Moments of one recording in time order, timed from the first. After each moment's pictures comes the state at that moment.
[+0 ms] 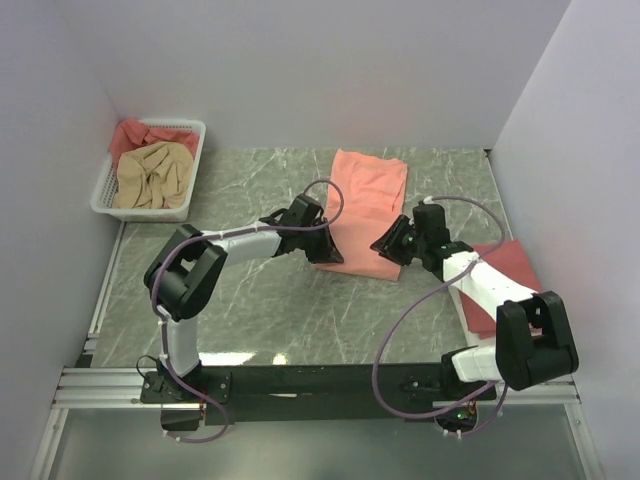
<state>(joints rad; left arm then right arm) -0.68 1.90 1.21 -0.13 0.33 -0.94 0.26 1.32 0.72 -0.13 -0.22 0.85</state>
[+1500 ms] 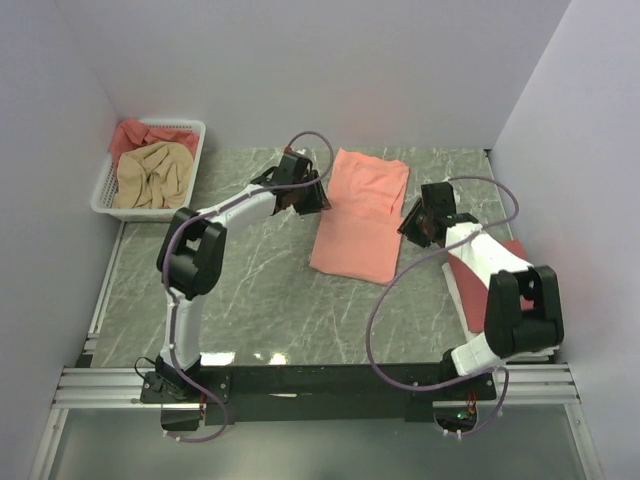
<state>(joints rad) -0.53 2.04 1.57 -0.26 0.15 -0.74 0.16 1.45 0.92 -0.34 0.04 0.73</state>
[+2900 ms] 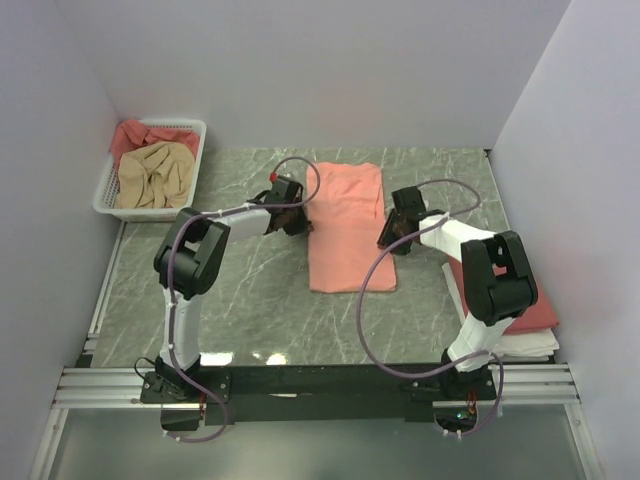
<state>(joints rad) -0.50 2.11 1.41 -0.11 0.08 -0.79 0.25 1.75 1.05 -0.34 0.03 0.66</state>
